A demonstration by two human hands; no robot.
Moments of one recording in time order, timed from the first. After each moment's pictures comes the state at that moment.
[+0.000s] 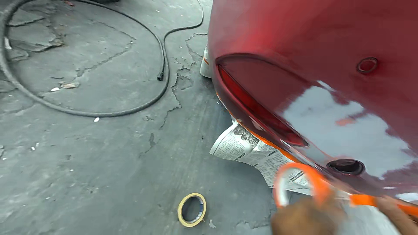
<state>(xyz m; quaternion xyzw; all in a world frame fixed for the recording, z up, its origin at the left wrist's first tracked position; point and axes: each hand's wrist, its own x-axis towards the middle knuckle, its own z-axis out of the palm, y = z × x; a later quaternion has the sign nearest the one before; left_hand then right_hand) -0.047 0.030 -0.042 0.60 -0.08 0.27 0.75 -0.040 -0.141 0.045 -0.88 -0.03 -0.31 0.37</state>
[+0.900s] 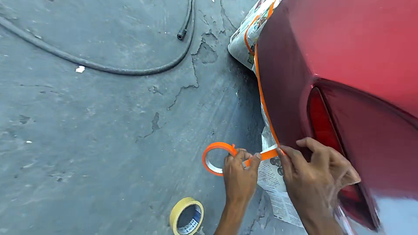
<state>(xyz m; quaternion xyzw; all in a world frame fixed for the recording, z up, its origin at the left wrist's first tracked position) 0.129 0.157 -0.161 0.56 0.27 -0.04 0.78 0.159 0.074 -0.051 -0.88 -0.26 -0.32 -0.24</state>
